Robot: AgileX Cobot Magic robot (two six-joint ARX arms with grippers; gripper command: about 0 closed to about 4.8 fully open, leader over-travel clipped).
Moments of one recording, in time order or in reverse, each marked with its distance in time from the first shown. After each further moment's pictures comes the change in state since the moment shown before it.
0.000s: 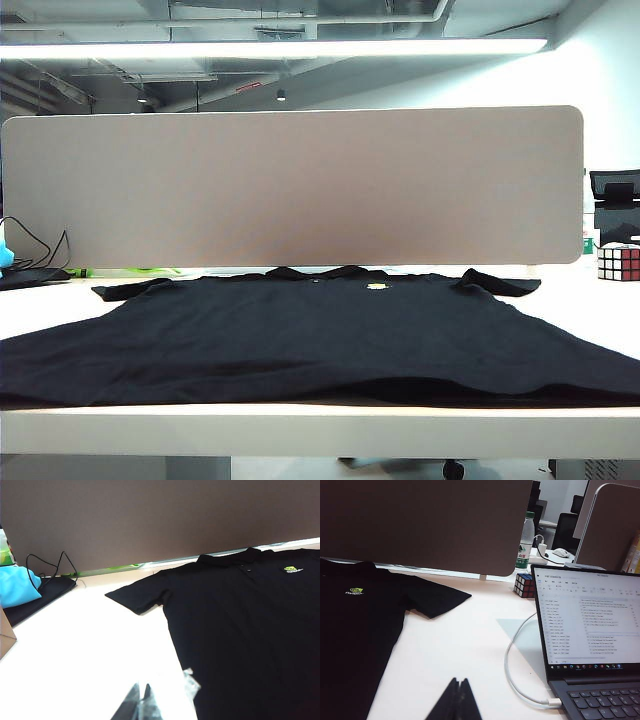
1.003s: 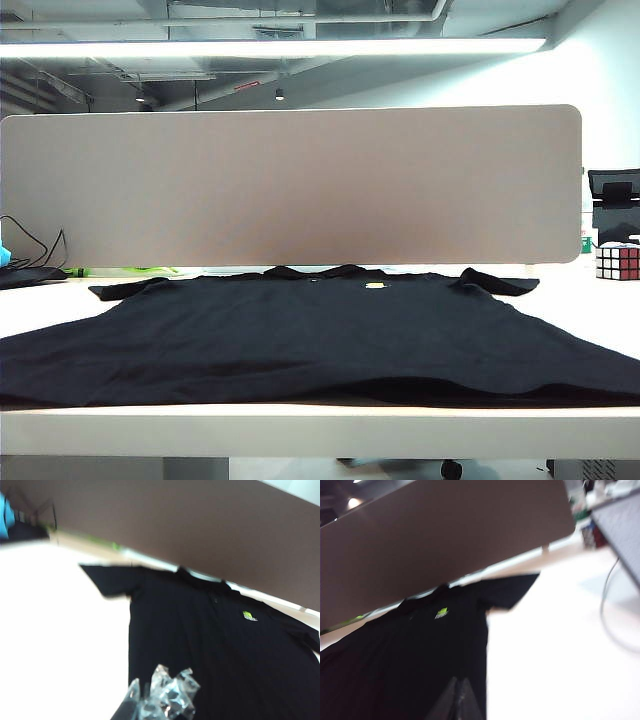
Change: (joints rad) left arm 0.000 0.019 0.083 -0.105 0.005 -0.488; right arm 0.000 0.023 0.018 -0.042 -0.160 0.560
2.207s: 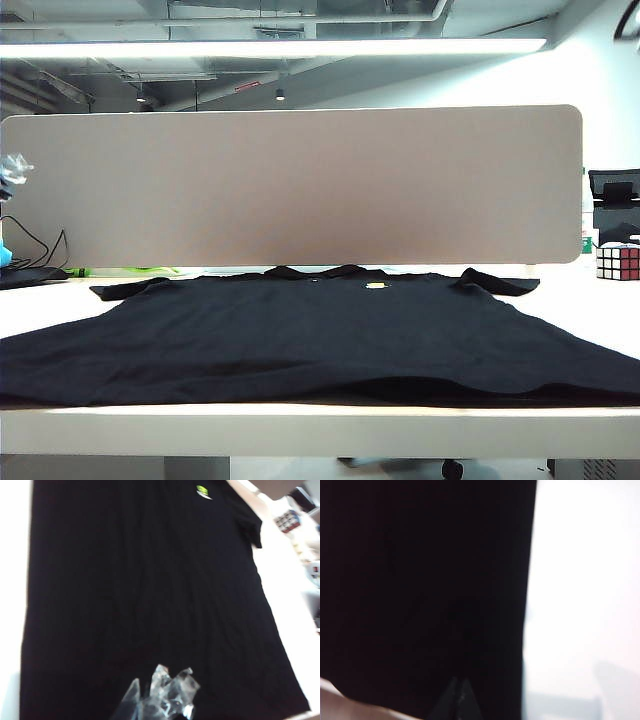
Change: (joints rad) left arm 0.028 0.706 0.299 -0.082 0.443 -0.071; right arm -0.001 1.012 0.692 -0.604 -0.341 -0.296
